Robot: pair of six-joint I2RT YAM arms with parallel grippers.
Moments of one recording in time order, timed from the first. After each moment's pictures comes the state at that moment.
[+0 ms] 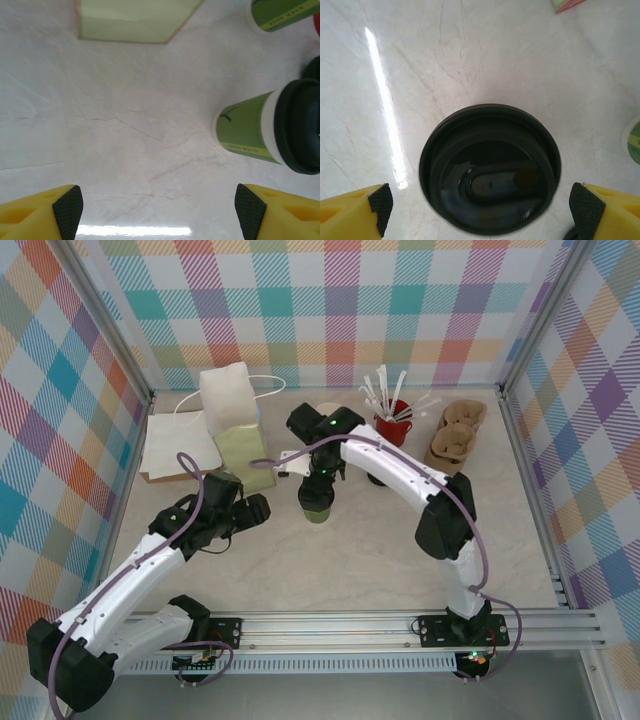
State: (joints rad) left arm -0.51 0.95 0.81 -0.76 -0.07 -0.78; right arm 0.82 2.04 2.04 -1.31 -0.11 -0.63
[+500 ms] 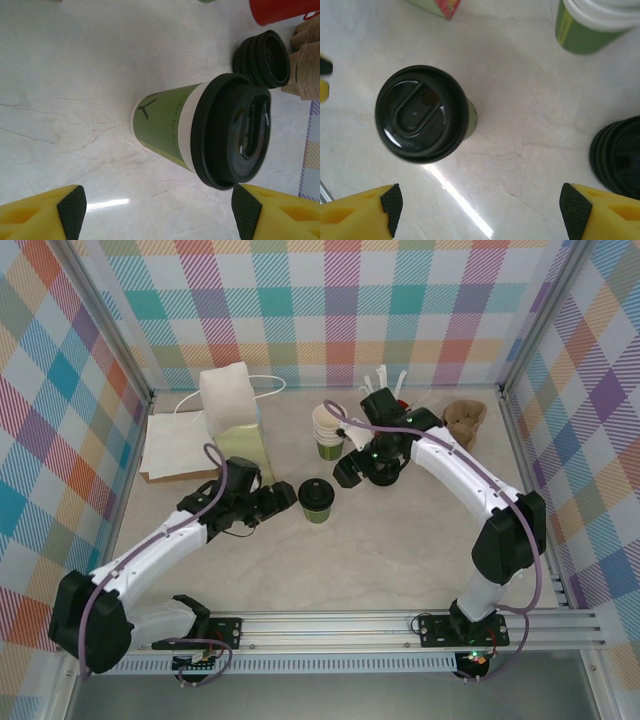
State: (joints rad) left arm -0.50 1.20 0.81 -0.47 0.21 -0.90; right arm 0.55 1.70 1.56 -0.99 -0.31 -0.10
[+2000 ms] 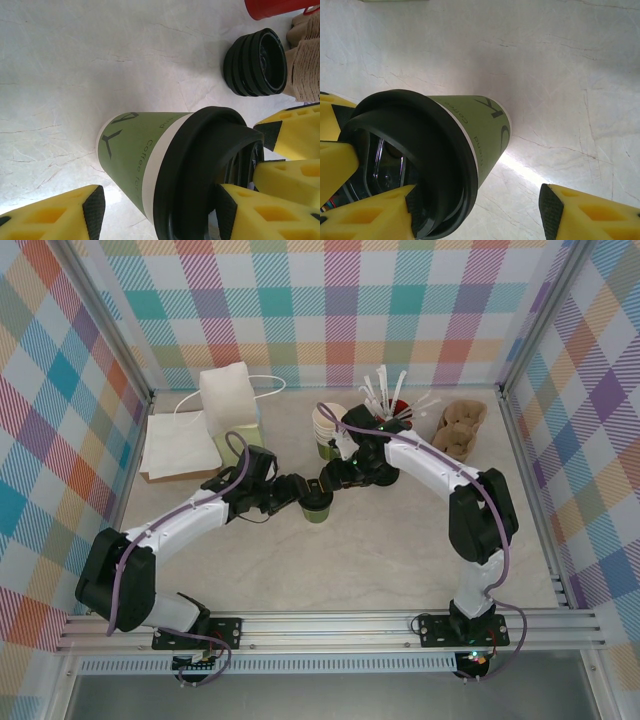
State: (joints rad) left arm -0.50 1.41 0.89 -0.34 0.28 -0.89; right arm 0.59 1.88 1.55 -0.91 -0.40 0.24
